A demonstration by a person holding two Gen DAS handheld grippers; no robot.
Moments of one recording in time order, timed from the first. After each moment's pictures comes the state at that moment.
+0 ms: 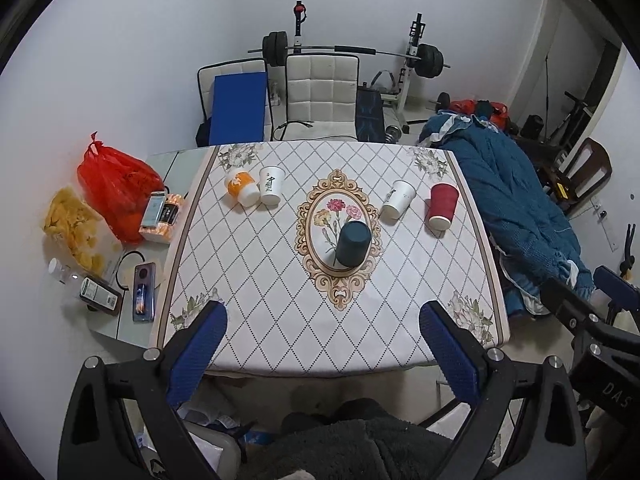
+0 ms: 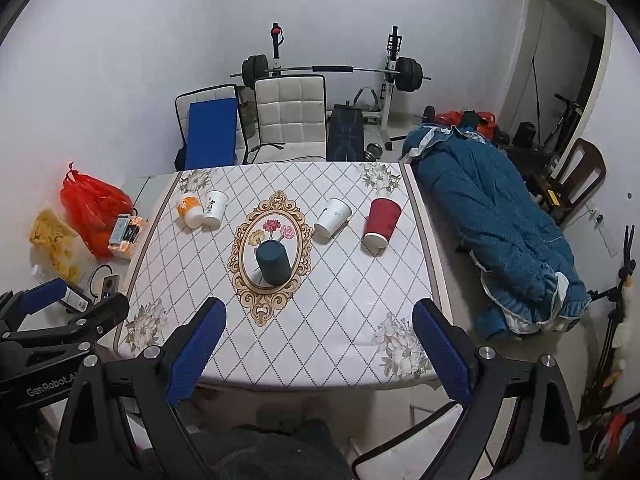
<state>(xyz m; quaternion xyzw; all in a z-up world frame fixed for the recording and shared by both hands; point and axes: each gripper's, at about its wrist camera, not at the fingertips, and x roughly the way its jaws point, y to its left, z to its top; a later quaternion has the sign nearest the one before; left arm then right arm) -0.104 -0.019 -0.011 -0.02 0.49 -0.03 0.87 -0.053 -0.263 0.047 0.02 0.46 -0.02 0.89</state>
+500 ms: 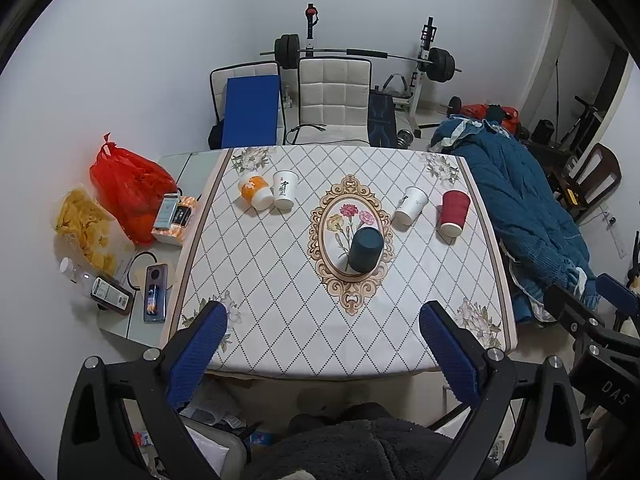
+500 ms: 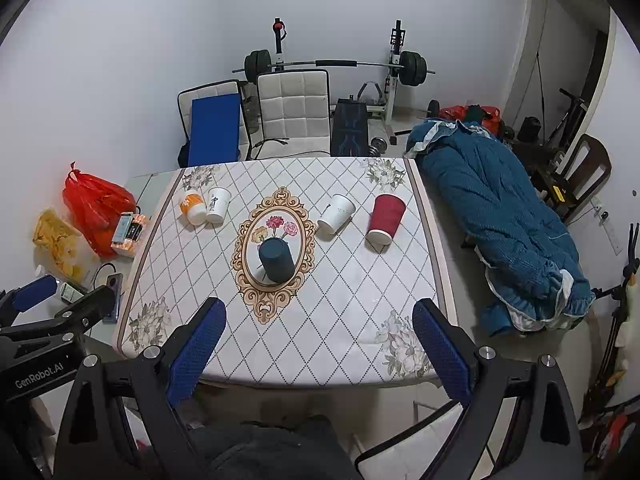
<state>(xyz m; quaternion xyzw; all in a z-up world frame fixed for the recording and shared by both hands) -0.103 -0.013 -0.004 -0.01 0.48 -0.01 0.88 -0.040 -0.267 0.043 0.02 0.47 -0.01 0.88</state>
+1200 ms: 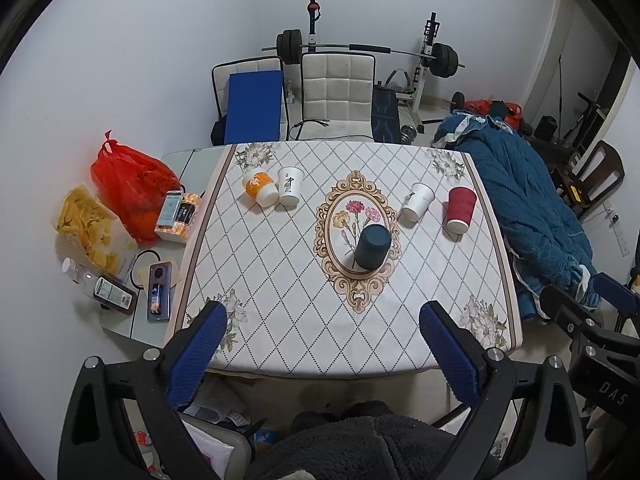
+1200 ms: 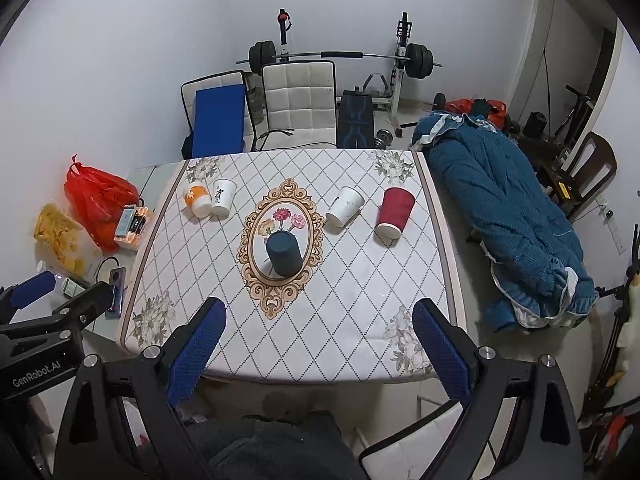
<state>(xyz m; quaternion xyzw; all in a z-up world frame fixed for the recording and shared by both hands) -0.097 -0.005 -0.008 -0.01 0.49 0.00 0.87 -0.031 -0.260 0.030 0.02 0.48 0.00 0.88</state>
